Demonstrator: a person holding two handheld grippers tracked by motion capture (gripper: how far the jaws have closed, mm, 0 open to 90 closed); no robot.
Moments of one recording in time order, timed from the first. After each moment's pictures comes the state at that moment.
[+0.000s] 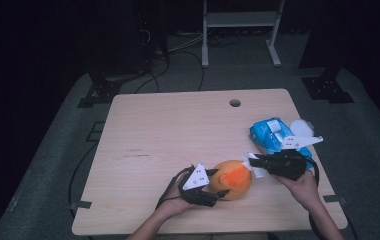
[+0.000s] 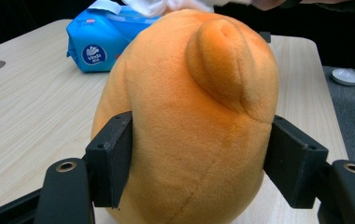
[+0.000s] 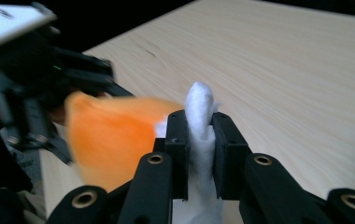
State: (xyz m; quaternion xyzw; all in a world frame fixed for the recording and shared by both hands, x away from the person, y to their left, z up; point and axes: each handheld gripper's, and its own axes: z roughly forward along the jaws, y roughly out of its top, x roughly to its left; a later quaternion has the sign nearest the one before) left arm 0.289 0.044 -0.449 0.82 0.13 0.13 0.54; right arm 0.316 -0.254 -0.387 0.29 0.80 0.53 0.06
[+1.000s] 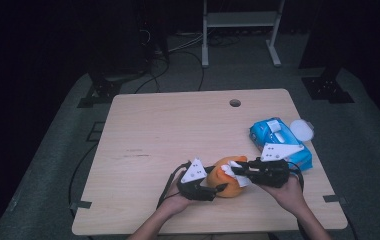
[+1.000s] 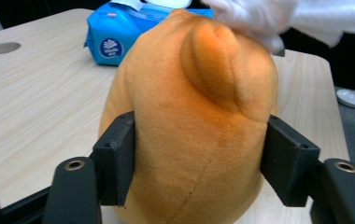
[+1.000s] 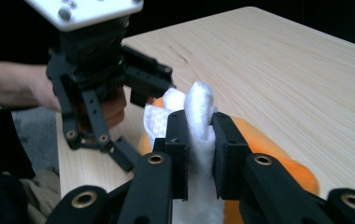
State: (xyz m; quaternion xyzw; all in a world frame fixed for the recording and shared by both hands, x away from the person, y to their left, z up) left arm 0.296 0.052 -0.438 0.82 0.18 0.12 0.53; right arm 0.294 -0.207 -0.380 0.22 0.82 0.51 0.09
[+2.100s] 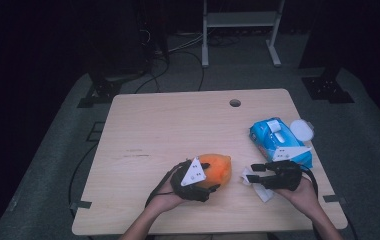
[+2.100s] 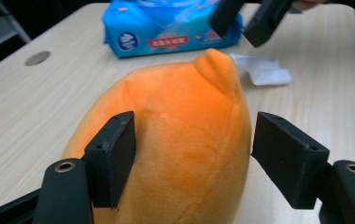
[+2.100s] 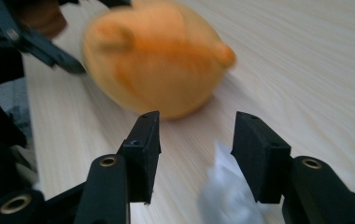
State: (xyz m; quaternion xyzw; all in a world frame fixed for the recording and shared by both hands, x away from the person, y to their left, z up) left arm 0.287 0.059 -0.418 0.86 0.12 0.17 0.46; right arm 0.309 -0.250 -0.417 0.28 0.83 0.47 0.05
